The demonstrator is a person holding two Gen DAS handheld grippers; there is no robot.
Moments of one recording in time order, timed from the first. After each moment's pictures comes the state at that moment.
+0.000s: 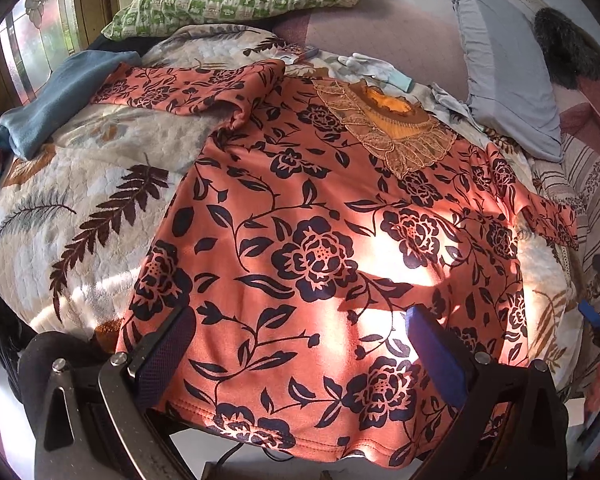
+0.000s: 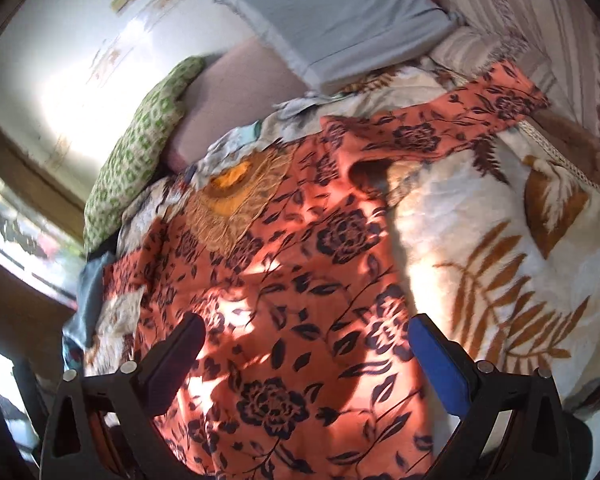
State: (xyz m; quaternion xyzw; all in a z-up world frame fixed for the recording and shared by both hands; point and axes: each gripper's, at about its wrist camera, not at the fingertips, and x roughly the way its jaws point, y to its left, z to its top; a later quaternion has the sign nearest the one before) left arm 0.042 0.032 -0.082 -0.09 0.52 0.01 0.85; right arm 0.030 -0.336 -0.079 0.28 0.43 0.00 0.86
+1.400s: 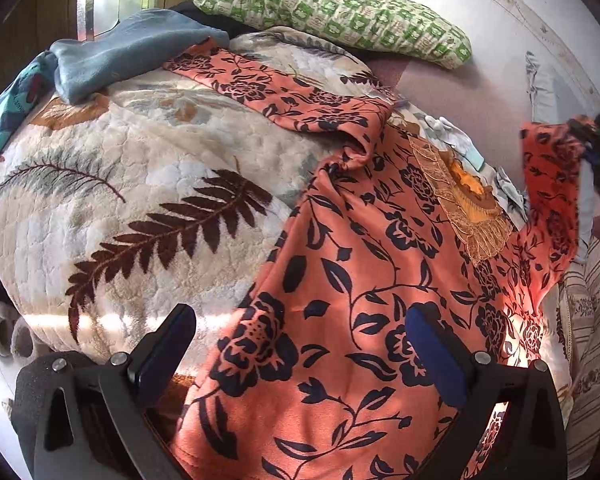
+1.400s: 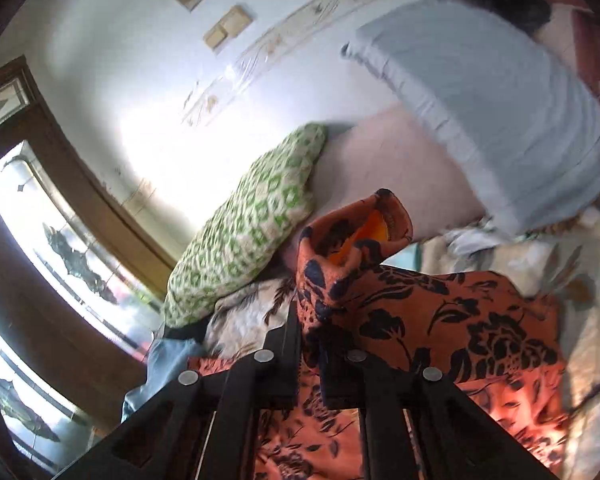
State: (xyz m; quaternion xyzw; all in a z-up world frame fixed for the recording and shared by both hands) left arm 0.060 0.146 -0.111 -0.22 0.46 0.09 0.86; right arm 0.294 -0.218 0.018 0.26 0.31 0.17 0.90
